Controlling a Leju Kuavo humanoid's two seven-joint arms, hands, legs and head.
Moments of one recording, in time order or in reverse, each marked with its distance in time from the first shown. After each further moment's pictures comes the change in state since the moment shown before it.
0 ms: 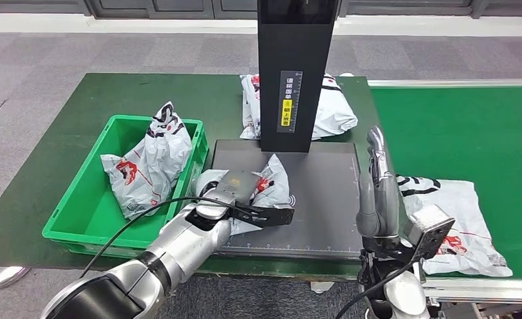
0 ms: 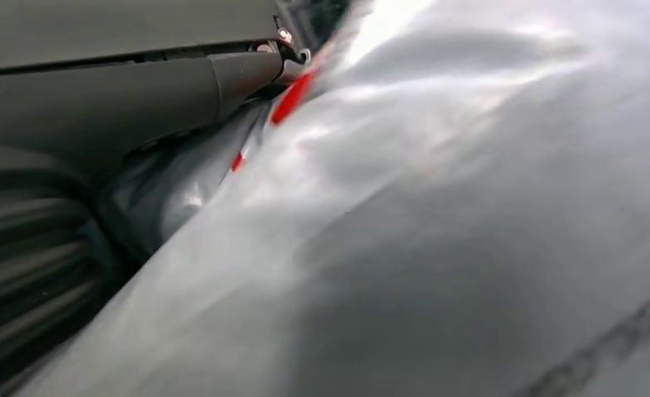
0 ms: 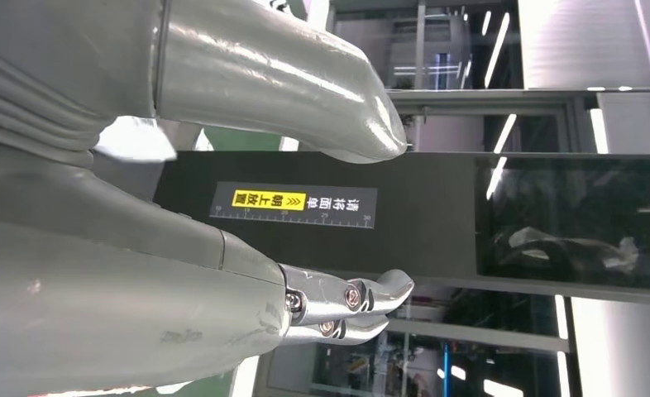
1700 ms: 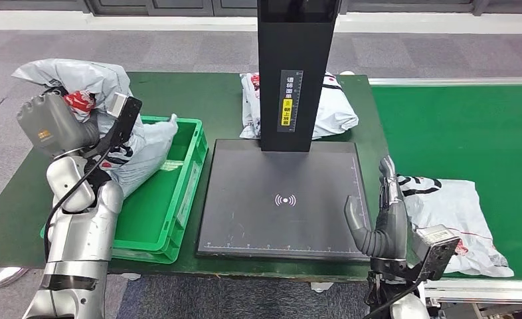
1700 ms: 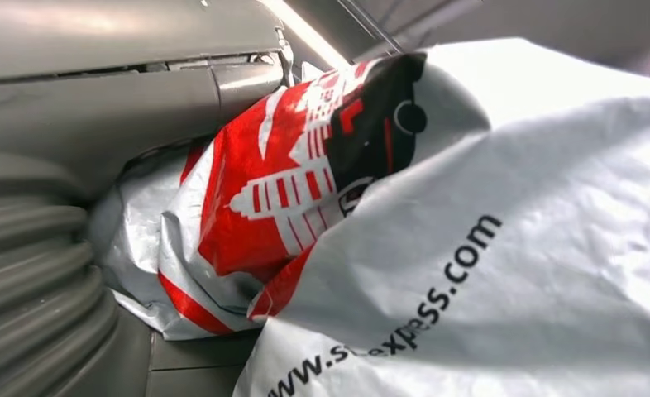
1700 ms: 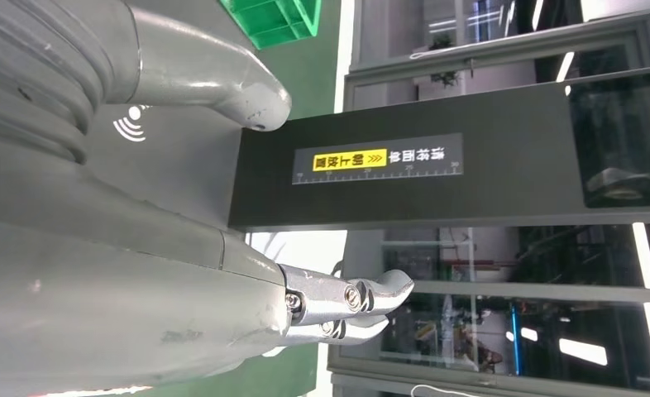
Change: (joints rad) left arm 0.201 0.205 0.649 -0.823 -0.291 0.646 0.140; right arm 0.135 0.001 -0.051 0.000 -0.034 -0.051 0.000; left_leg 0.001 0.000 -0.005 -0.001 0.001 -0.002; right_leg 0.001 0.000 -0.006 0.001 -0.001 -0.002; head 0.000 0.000
